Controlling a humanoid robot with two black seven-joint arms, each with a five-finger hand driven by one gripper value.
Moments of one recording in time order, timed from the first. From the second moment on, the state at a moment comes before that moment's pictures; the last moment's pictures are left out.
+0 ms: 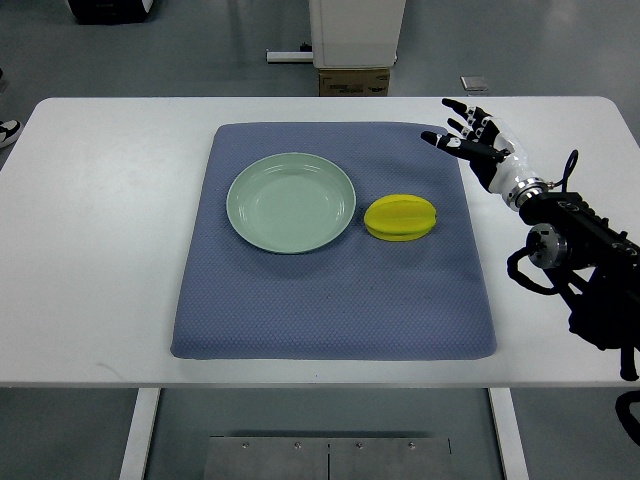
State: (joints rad) left arm -0.01 0.00 -0.10 -0.22 0.09 0.06 -0.21; right arm 0.83 -0.12 0.75 0.57 -0.43 0.10 0.27
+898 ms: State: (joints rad) left arm -0.01 0.00 -0.10 -0.22 0.09 0.06 -0.21; right arm 0.84 -0.12 0.76 0.56 -0.43 0.10 0.26
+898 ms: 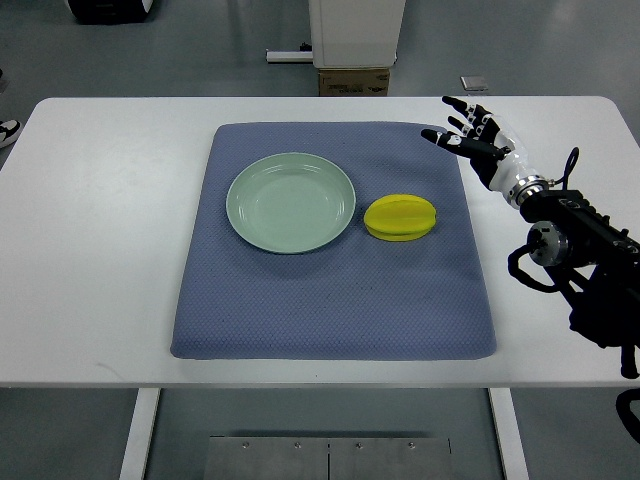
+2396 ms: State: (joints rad) left arm -0.01 0.00 -0.10 -0.22 0.09 0.06 -0.21; right arm 0.85 -0.14 0.73 0.58 -0.44 0.10 0.27
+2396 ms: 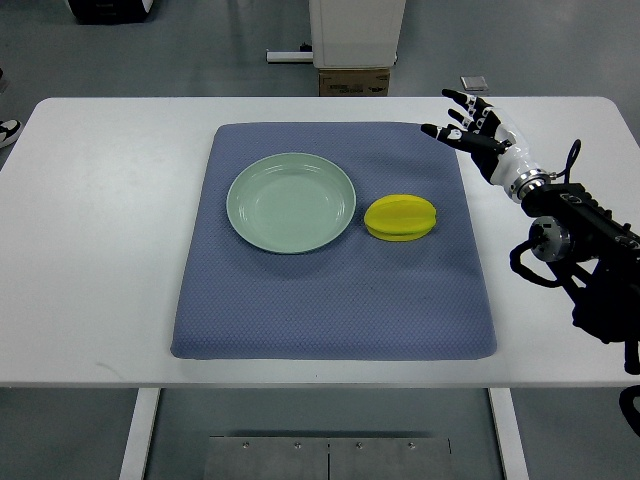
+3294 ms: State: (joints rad) left arm -0.01 0.00 -0.10 -0.22 0.09 0.06 -0.21; right arm 0.84 -0.23 0.54 0.72 -0.58 0.14 0.38
